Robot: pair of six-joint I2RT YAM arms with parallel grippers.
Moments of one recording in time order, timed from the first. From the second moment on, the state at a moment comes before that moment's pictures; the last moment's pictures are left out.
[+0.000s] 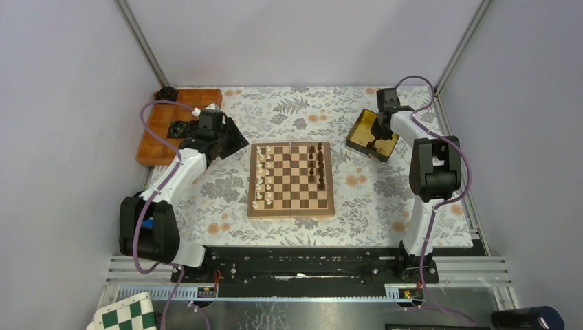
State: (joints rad) left arm -0.16 1.43 1.04 -0.37 0.06 -0.66; right arm 0.10 2.02 1.51 -0.51 0.25 0.52
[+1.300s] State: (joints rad) left arm -0.16 1.32 1.00 -0.37 0.06 -0.66; right arm 0.71 1.52 1.18 -0.65 0.23 0.43
